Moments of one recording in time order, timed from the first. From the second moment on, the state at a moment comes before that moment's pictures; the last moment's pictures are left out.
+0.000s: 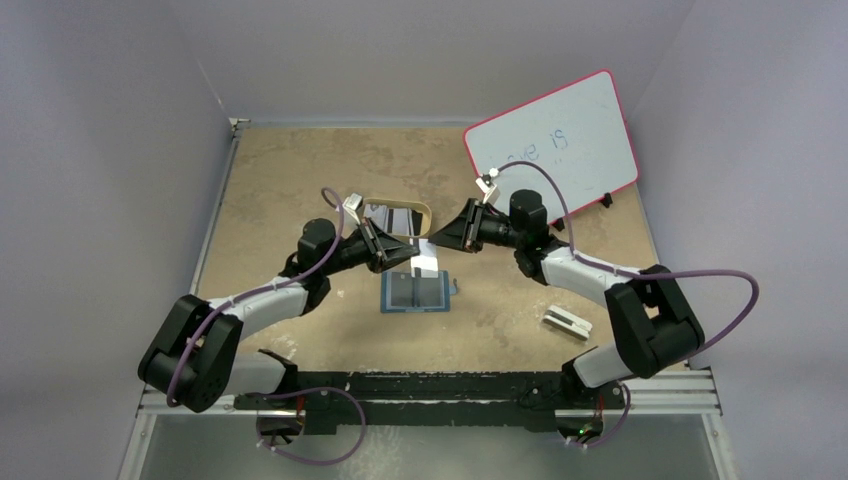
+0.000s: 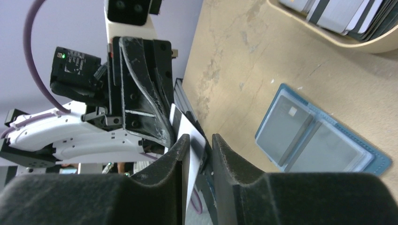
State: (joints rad) left arm -0.45 1.30 0.45 0.69 0.63 -1.35; right arm 0.47 1.49 0.70 0.53 -0.75 1.02
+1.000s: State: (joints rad) left arm -0.45 1.39 0.55 -0.09 0.28 -0.72; right arm 0.55 1.65 0.61 0.52 -0.46 0.97
